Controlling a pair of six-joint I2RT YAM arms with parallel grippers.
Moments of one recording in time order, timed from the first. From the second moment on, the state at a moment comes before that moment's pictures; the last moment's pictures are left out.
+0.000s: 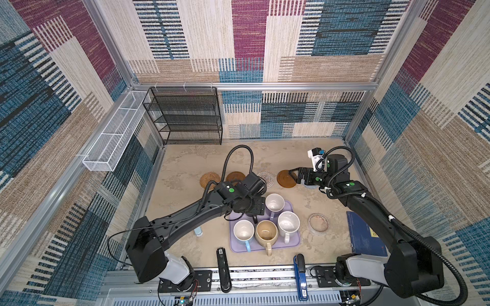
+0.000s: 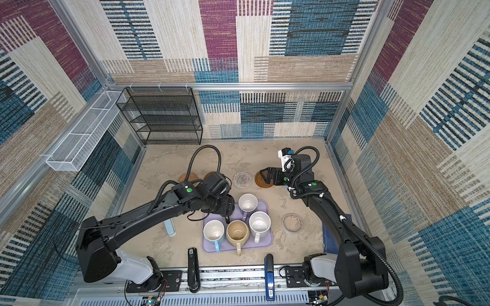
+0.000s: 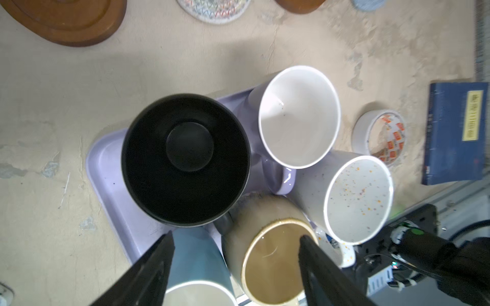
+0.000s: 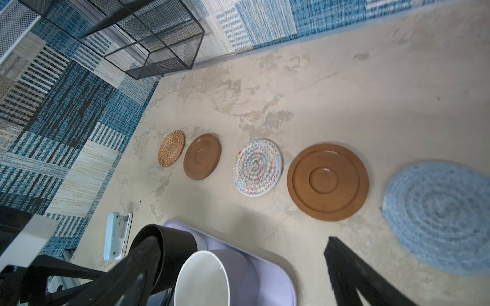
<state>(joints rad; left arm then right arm) -0.90 1.51 1.27 -0.88 -0.04 -0.69 0.19 1.24 0.88 -0.23 -0.47 0.34</state>
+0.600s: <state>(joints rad) -0.98 1.56 1.26 -0.93 -0.20 -0.81 0.23 1.13 0.78 -0.15 -0.57 0.35</state>
